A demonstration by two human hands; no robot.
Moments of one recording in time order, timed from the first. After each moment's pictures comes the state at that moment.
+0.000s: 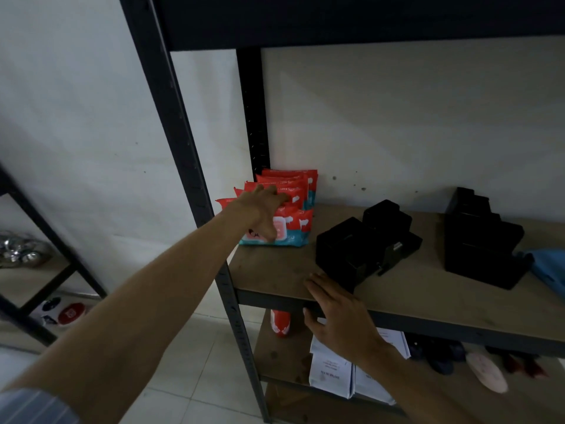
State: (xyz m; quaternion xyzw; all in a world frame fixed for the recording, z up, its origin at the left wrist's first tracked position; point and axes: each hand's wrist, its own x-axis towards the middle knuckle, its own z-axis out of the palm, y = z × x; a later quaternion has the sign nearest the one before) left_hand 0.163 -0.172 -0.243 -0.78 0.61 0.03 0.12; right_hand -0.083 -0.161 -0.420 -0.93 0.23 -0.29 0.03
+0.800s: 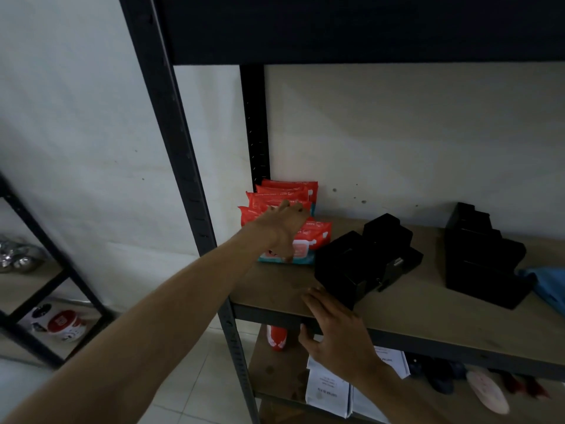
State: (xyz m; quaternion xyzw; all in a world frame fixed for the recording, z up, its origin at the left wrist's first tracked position) left_hand 0.130 -0.182 -0.251 -0.74 0.66 0.01 0.09; right_hand -0.079 -0.157 -0.415 -0.93 0.25 -0.28 0.04
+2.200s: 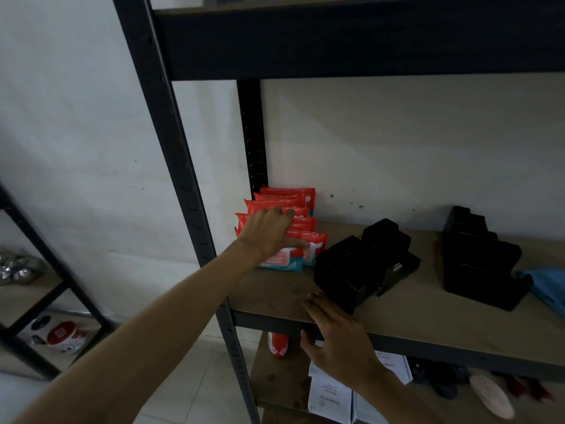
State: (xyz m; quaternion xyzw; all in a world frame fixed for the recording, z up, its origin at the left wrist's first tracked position) left_hand 0.154 -0.174 -0.277 -0.73 0.67 -0.14 -0.07; right_hand -0.079 -0.157 -0.418 -0.92 0.25 -0.28 0.05
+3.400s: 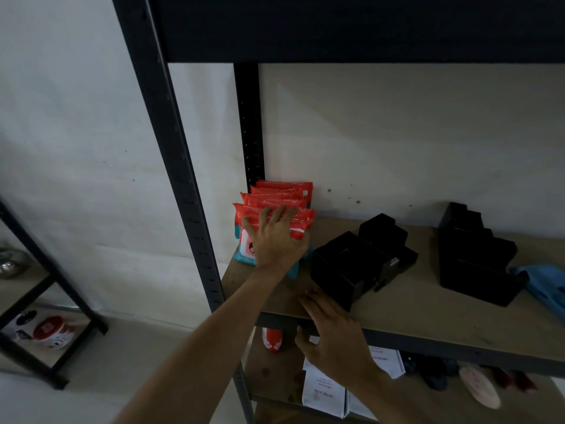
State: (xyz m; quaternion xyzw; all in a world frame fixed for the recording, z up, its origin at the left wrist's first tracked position) left_hand 0.120 -0.197 -0.344 -0.77 0.49 -0.19 -0.35; right_hand -0.077 -0.153 -0.421 -0.91 0.27 -0.29 0.08
